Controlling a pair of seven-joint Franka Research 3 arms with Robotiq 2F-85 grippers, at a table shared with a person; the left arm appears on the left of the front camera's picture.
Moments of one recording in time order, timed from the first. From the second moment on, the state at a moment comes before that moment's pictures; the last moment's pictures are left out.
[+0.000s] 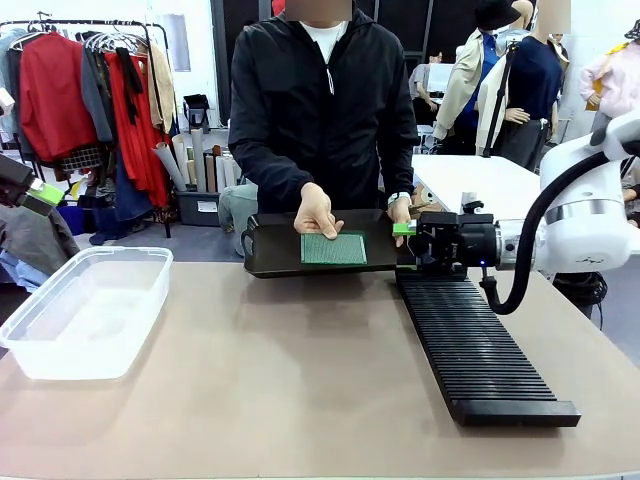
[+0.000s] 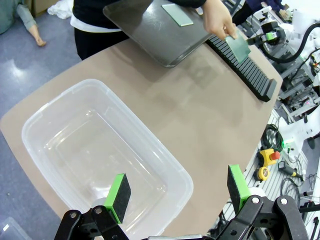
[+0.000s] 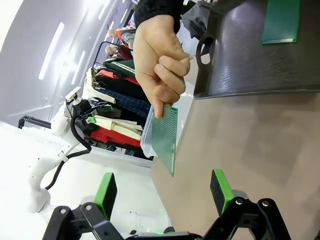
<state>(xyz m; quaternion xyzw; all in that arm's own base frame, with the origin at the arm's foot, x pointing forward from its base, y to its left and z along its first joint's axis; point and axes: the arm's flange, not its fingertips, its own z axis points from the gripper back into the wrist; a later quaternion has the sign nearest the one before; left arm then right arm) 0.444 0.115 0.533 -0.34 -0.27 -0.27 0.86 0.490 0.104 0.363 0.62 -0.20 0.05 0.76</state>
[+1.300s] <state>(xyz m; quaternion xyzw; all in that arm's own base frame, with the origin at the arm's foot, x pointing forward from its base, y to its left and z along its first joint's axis) 0.444 0.115 0.533 -0.34 -0.27 -0.27 0.86 0.528 0.174 0.354 0.65 -0.16 0.07 0.74</state>
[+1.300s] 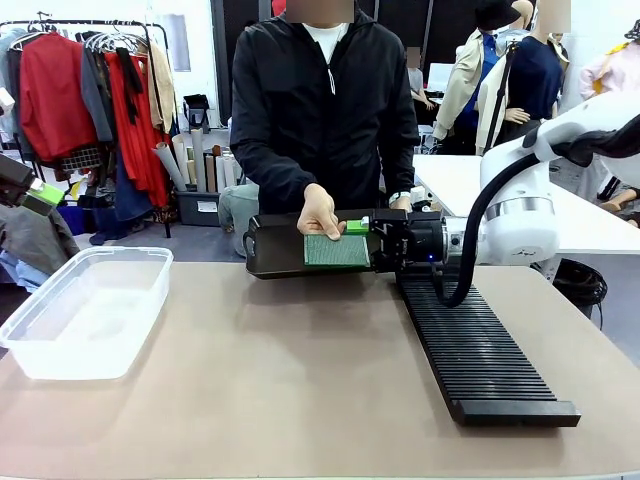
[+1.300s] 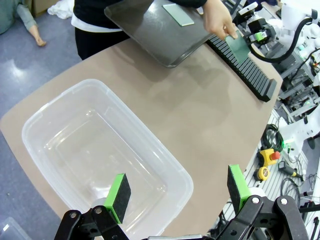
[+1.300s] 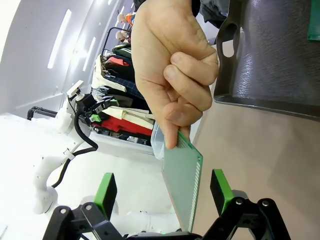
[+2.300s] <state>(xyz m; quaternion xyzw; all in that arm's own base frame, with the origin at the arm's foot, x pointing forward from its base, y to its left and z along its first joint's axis) 0.444 0.115 0.533 -0.34 -0.27 -0.27 0.86 0.532 0.173 0.359 0.66 -0.12 0.03 0.74</state>
